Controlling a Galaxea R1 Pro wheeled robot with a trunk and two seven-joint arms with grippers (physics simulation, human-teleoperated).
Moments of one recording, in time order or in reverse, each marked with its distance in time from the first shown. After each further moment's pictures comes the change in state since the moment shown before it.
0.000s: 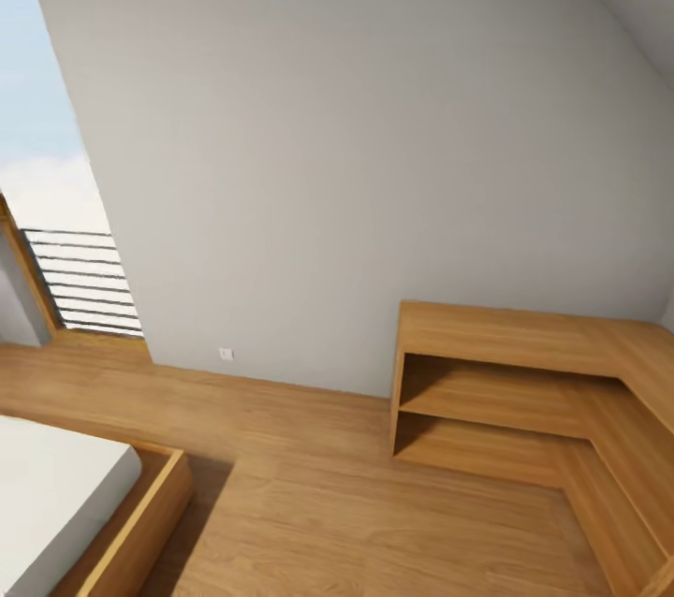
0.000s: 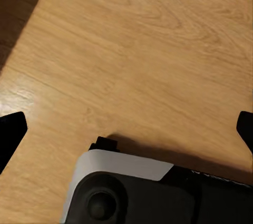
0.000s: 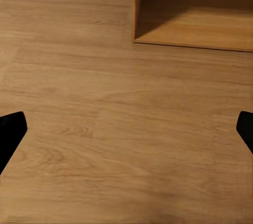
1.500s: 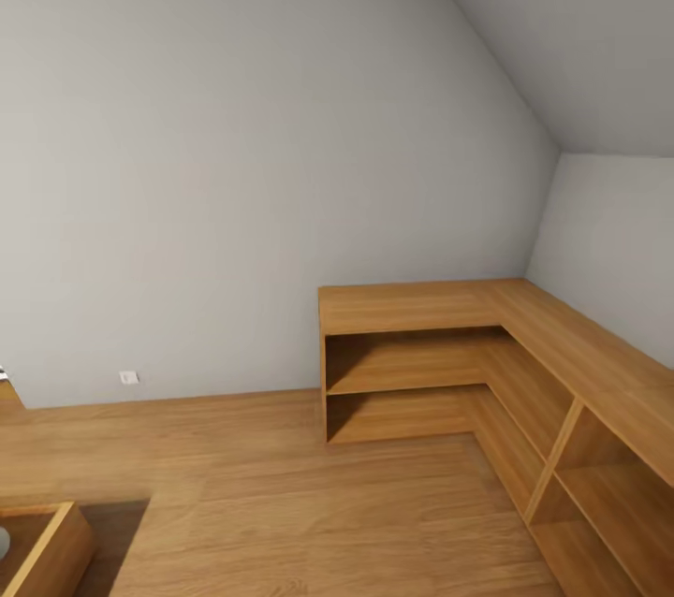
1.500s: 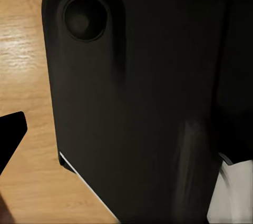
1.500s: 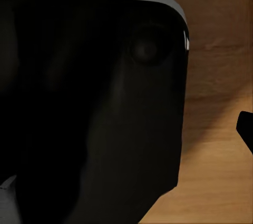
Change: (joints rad) left arm 0.013 -0.041 -0.051 0.271 -0.218 0.240 0.003; right arm 0.180 -0.040 0.011 0.181 0.002 0.566 0.055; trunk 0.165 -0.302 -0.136
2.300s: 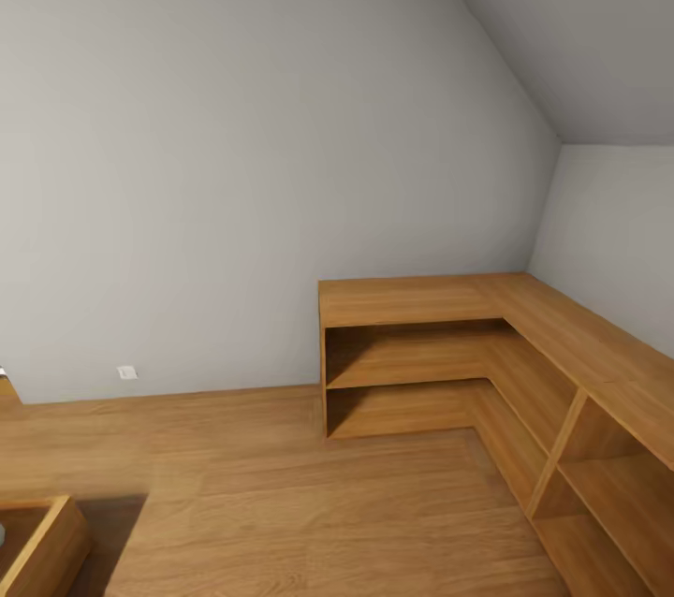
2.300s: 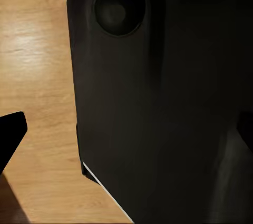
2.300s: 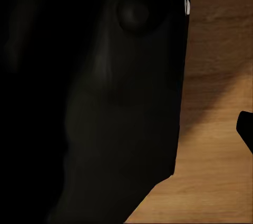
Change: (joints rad) left arm -0.007 0.043 -0.004 0.027 -0.001 0.003 -0.004; right arm 0.007 -0.014 -0.001 0.001 -0.007 0.088 -0.003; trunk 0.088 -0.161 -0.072
